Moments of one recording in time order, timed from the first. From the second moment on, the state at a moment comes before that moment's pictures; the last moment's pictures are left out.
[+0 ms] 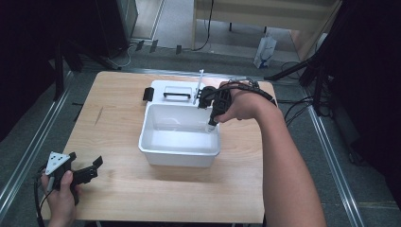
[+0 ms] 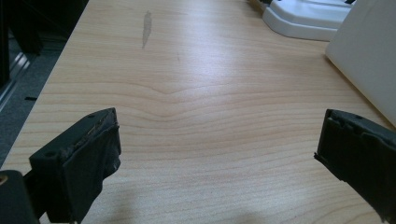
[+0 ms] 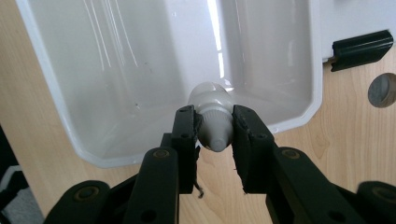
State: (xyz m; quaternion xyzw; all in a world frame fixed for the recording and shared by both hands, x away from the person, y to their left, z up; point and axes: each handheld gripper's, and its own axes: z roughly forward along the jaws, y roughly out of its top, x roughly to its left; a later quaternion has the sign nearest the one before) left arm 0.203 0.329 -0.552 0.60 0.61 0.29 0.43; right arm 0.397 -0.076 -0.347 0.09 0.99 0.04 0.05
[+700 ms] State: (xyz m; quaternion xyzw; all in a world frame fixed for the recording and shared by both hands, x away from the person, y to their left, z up) left arm 0.203 0.329 -0.552 0.60 0.61 0.29 0.43; right arm 0.397 -0.074 -0.390 0.03 1.00 0.02 0.06
